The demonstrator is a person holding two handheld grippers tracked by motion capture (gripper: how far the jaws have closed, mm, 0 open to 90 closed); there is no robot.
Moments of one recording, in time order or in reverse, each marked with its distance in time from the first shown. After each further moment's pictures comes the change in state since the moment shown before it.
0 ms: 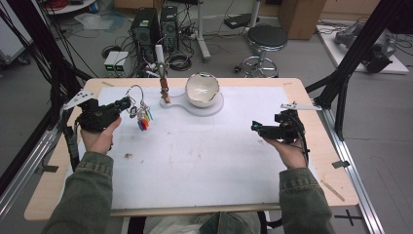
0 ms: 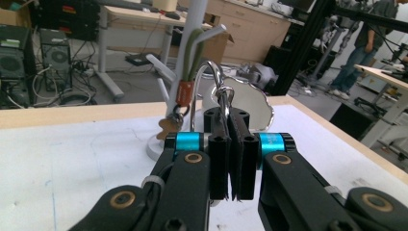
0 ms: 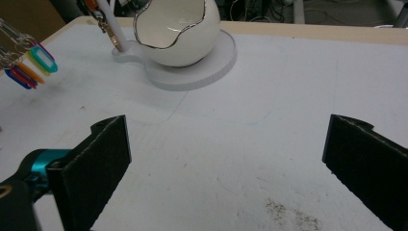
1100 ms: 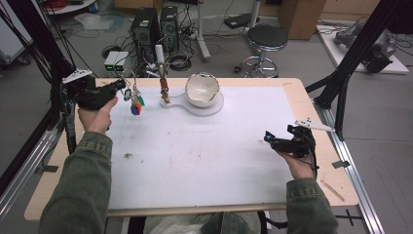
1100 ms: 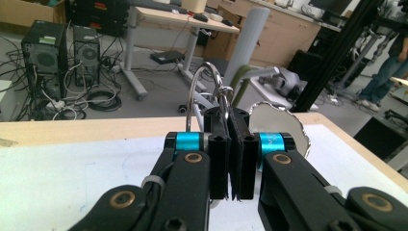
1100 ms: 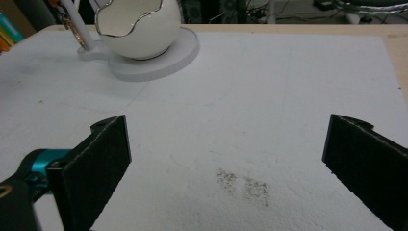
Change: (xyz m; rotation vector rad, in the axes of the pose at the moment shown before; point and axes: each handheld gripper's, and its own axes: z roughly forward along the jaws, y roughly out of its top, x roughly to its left) left arm 0.024 0.039 0.029 0.010 0.108 -0.054; right arm -0.033 -0.052 -0.011 -0.097 -0.082 0.000
